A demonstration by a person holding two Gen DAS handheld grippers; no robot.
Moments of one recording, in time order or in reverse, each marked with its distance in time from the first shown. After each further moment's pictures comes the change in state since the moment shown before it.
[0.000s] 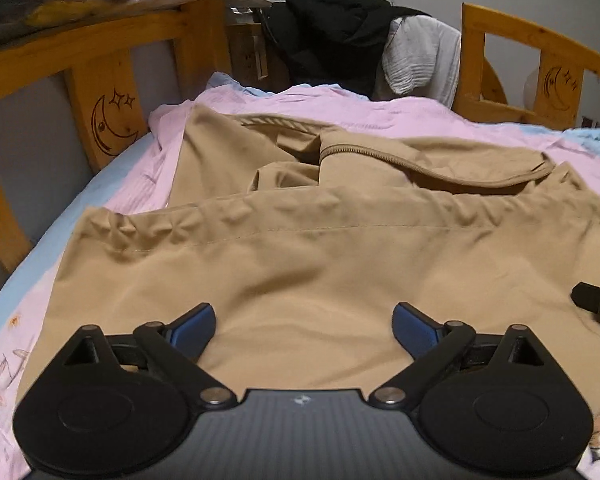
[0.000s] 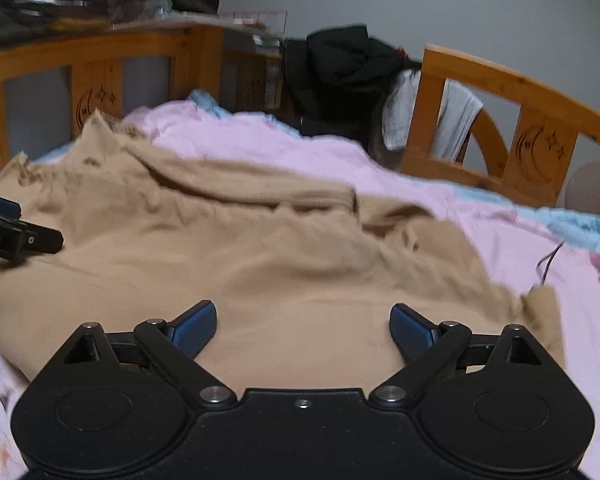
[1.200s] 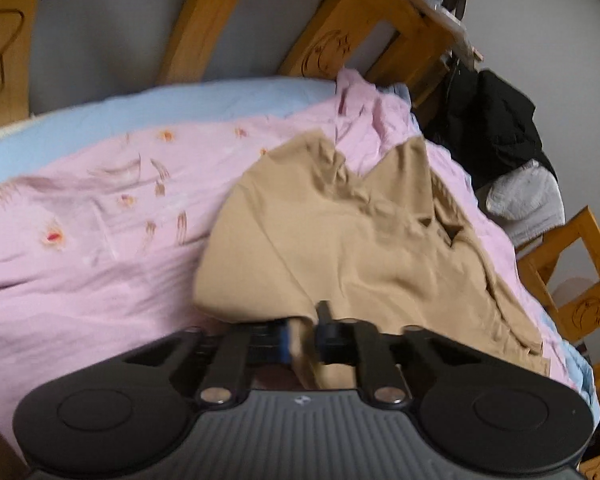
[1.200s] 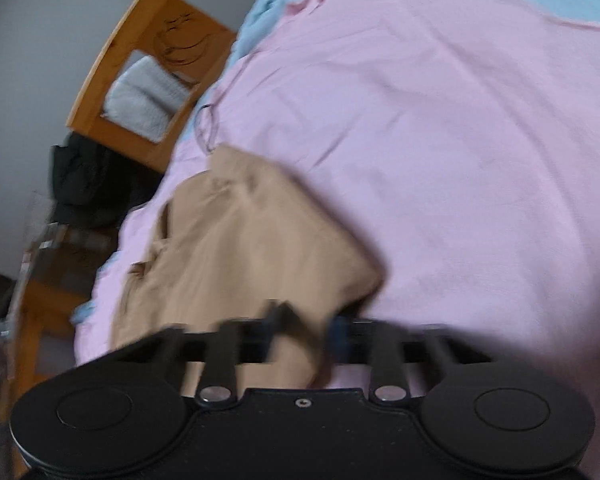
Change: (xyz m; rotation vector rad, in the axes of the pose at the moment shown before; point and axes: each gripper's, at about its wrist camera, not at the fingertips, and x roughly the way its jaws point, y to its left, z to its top) left arm -0.055 0.116 -0.048 -0.806 0.029 -0.054; right arm -0.095 -0.132 -0.085 1.273 0.113 -0.094
